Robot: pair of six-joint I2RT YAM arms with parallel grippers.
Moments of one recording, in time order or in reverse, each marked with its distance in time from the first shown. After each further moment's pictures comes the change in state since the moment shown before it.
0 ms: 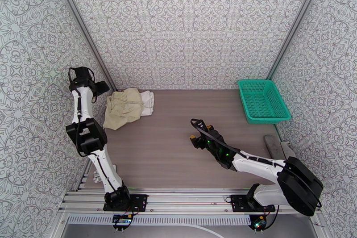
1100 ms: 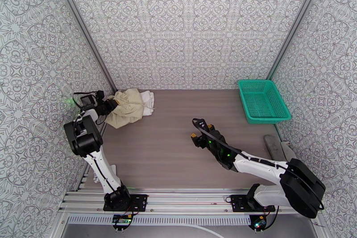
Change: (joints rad) left arm 0.111 0.030 -0.631 0.736 0.706 -0.050; right arm 0.000 -0.010 -0.002 0.014 0.022 -0.001
